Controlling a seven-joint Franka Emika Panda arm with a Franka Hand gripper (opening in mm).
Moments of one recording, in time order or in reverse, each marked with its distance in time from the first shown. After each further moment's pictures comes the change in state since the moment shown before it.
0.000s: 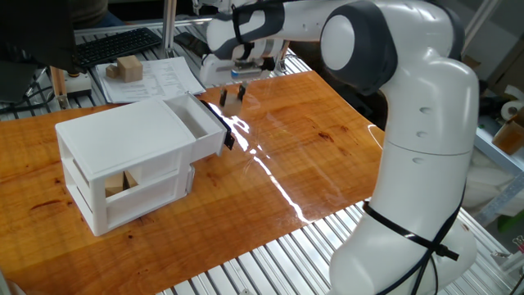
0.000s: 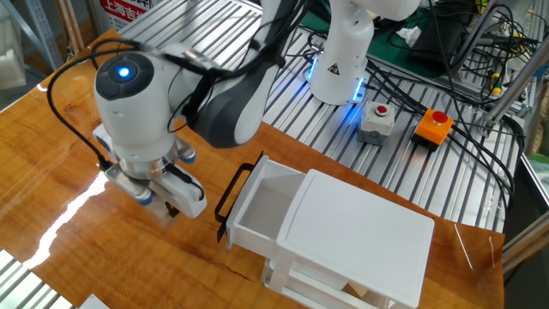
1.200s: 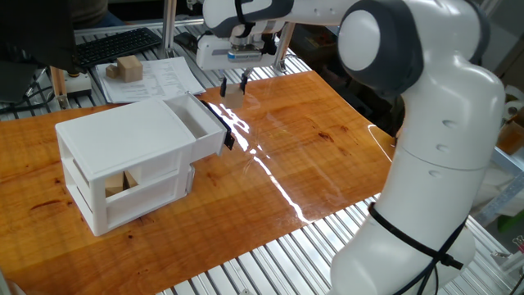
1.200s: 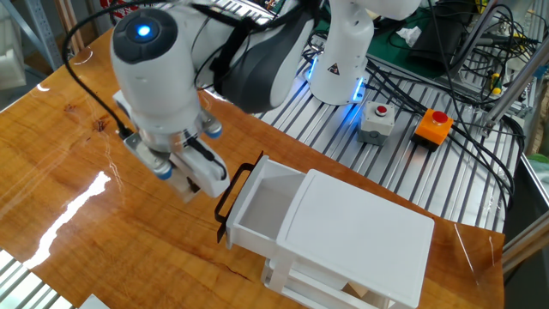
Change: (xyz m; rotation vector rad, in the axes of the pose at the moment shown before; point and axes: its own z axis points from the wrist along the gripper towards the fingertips) arm 0.037 0.026 -0.066 0.026 0.071 0.109
